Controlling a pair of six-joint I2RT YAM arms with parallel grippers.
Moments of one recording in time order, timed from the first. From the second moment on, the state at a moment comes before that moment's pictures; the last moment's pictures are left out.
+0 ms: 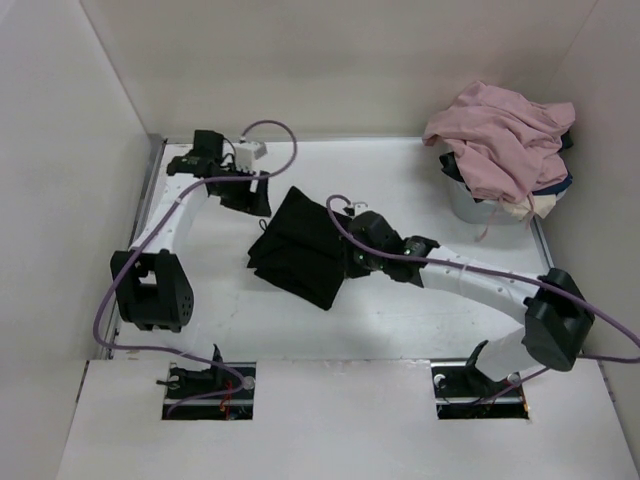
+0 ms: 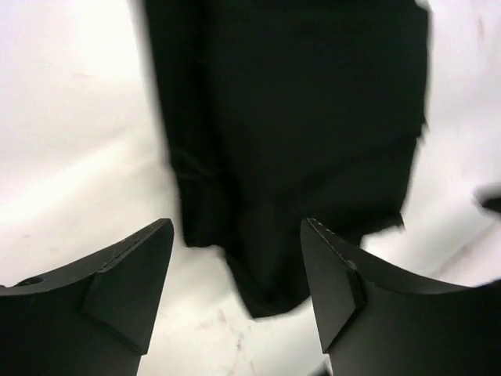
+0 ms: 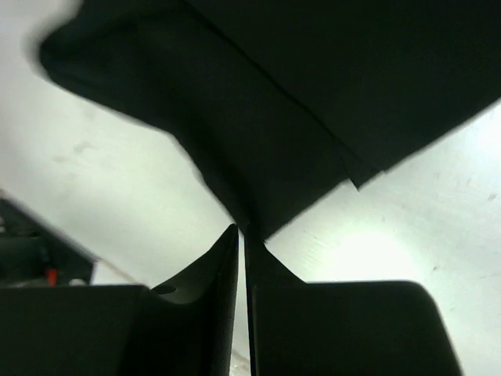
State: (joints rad) left arm -0.06 1.69 1.50 -0.84 0.51 0.20; right arm 0.88 1.46 1.07 -0.35 0.05 0.61
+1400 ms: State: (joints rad) left arm -0.31 1.60 0.93 -0.59 0.13 0.40; right arm 0.41 1.92 1.16 -0.04 -0.05 0.97
